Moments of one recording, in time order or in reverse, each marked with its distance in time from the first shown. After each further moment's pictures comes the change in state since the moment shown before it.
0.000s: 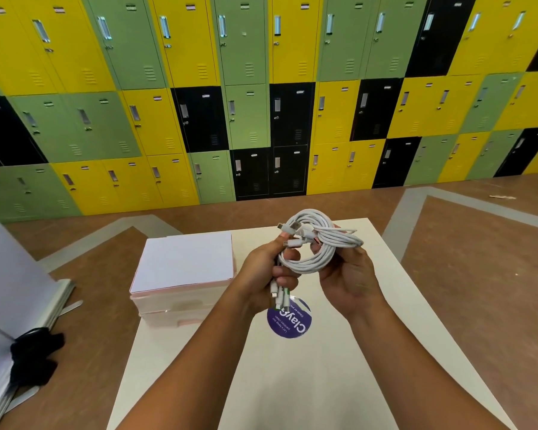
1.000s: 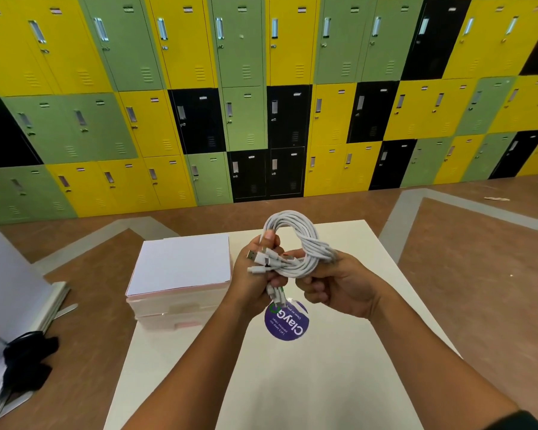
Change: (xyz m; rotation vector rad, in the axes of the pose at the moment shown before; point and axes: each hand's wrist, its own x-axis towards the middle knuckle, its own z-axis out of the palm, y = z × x) left_hand 0.008 -0.009 -0.012 0.078 0.048 0.329; right_hand 0.005 -0.017 -0.013 -0.396 -0.343 0.572
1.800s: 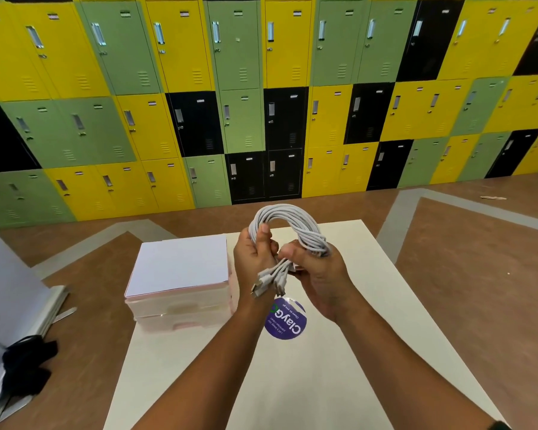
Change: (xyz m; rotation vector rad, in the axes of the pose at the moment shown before) left_hand 0.002 -0.008 0.030 0.424 0.479 0.450; right_hand 0.010 0.014 0.040 -0.090 0.315 -0.487
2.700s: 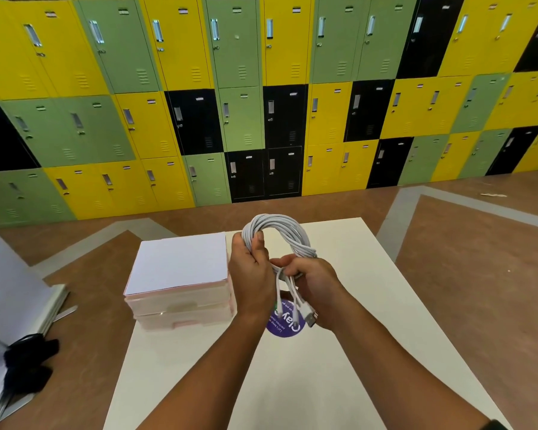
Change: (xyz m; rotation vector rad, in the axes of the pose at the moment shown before) left_hand -0.011 -0.018 -0.012 0.287 0.073 0.185; right_hand -0.004 0.018 -0.007 -0.077 0.178 0.459
